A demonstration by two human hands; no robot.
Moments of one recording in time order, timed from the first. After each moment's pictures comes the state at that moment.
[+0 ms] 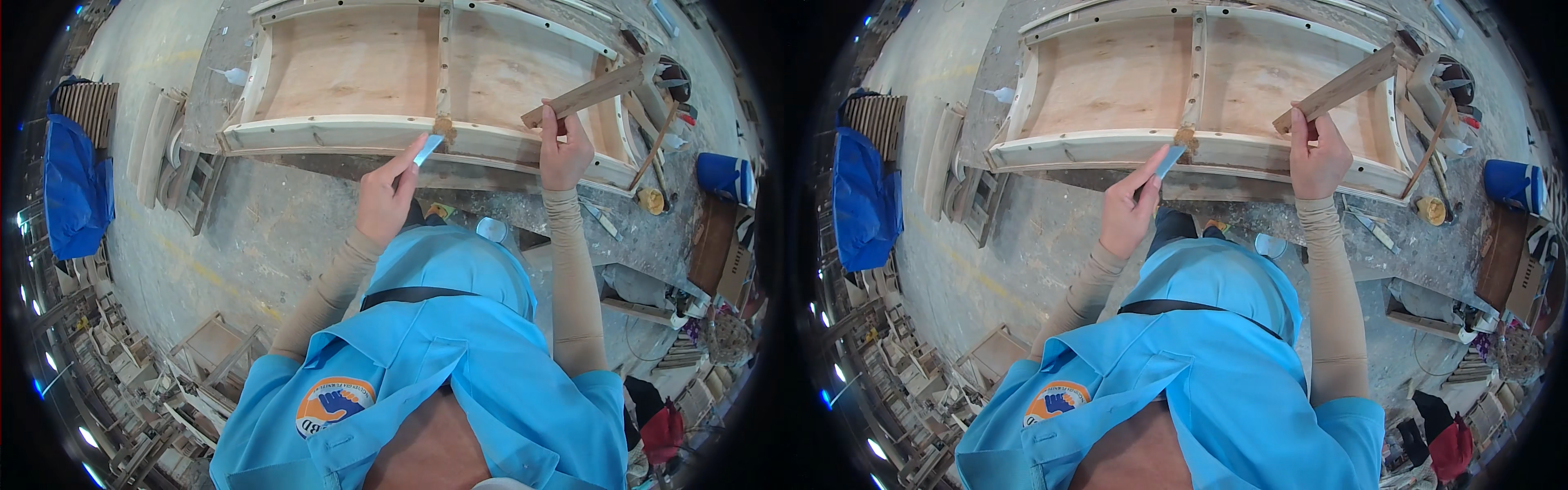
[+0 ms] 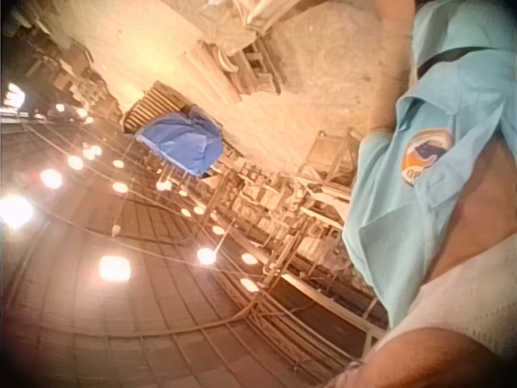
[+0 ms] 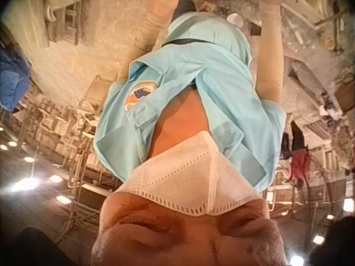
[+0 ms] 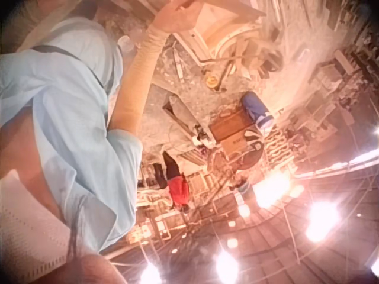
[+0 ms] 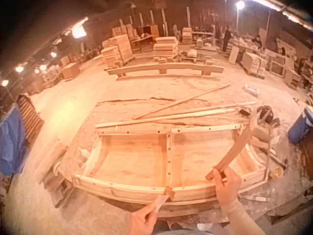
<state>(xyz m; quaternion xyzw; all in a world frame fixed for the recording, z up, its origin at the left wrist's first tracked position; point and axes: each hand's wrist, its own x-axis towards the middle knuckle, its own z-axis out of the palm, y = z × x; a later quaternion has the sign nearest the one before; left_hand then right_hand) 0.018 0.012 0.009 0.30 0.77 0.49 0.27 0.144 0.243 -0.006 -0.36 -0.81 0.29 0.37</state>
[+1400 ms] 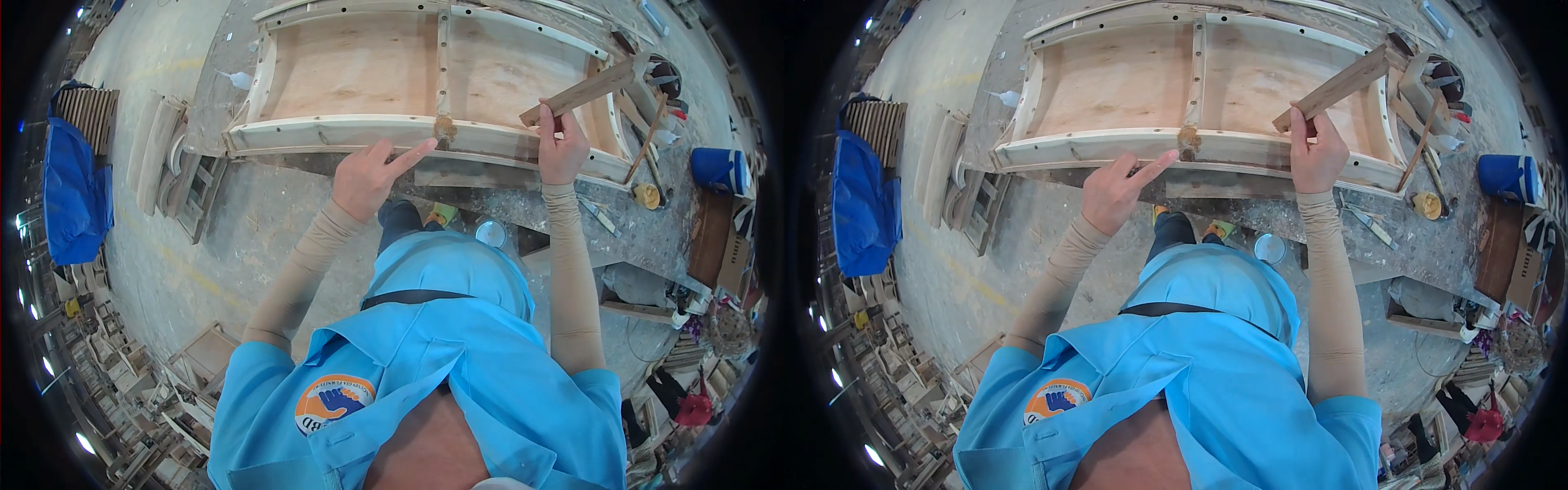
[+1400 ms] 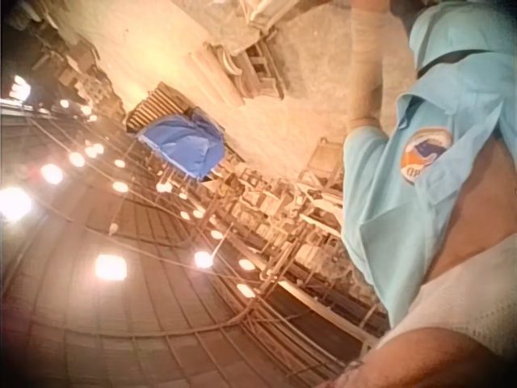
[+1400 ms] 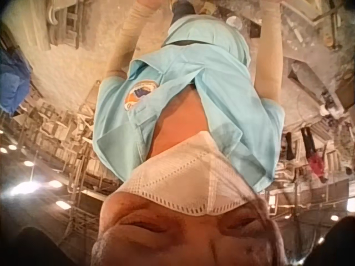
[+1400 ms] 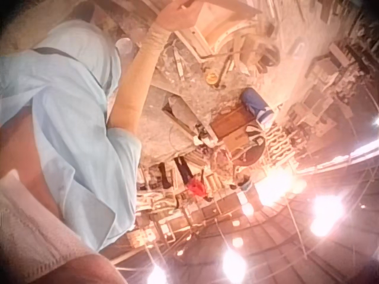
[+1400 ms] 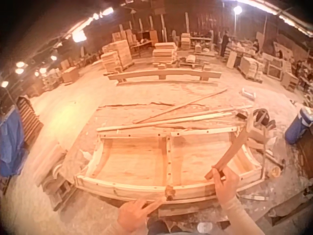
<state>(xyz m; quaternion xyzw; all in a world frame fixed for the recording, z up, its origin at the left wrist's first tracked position) -0.027 -0.003 0.008 0.63 0.76 0.15 -0.08 0.147 0.245 -0.010 -0.35 -0.81 0.27 0.38</state>
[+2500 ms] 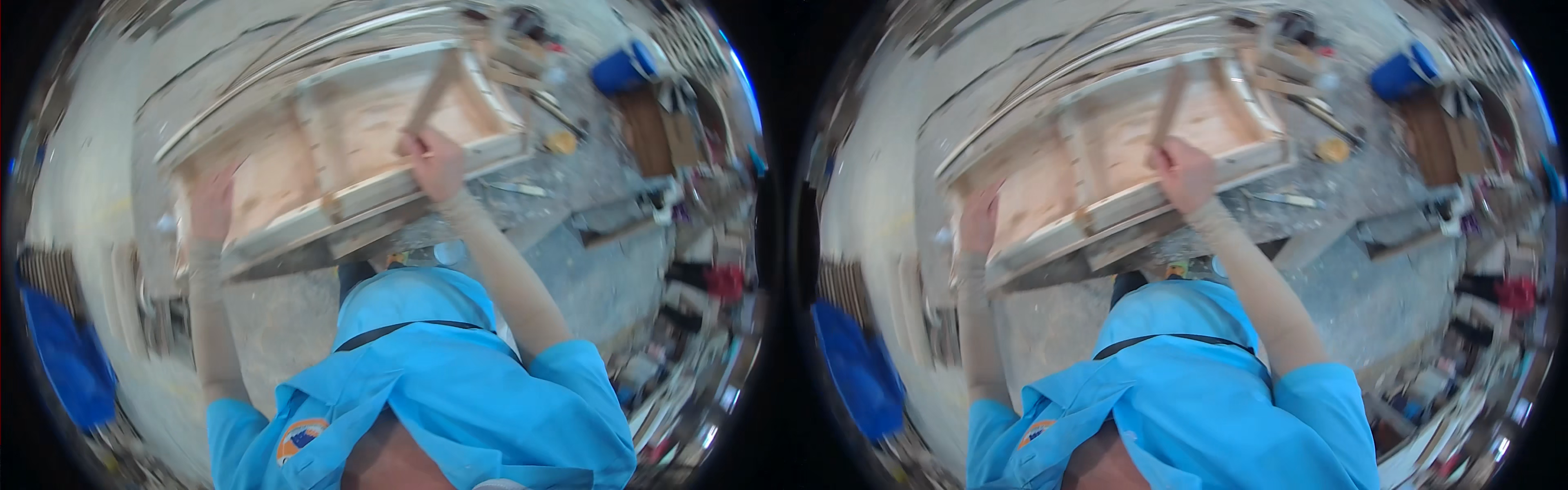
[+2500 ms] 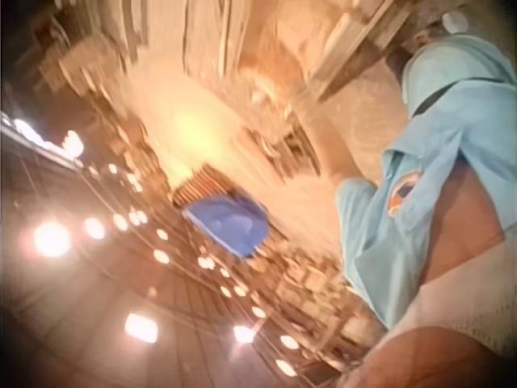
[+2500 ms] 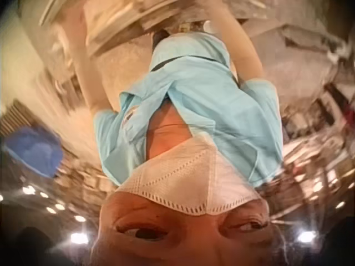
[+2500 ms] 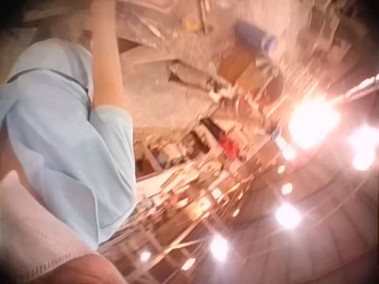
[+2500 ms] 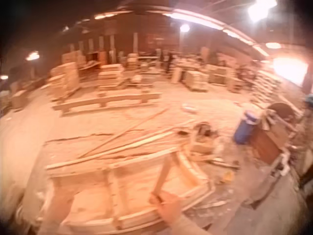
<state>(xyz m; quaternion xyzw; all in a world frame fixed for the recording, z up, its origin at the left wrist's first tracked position) -0.189 0.045 0.022 0.58 0.80 0.14 0.04 0.142 0.240 -0.006 -0.36 -0.79 0.27 0.41</state>
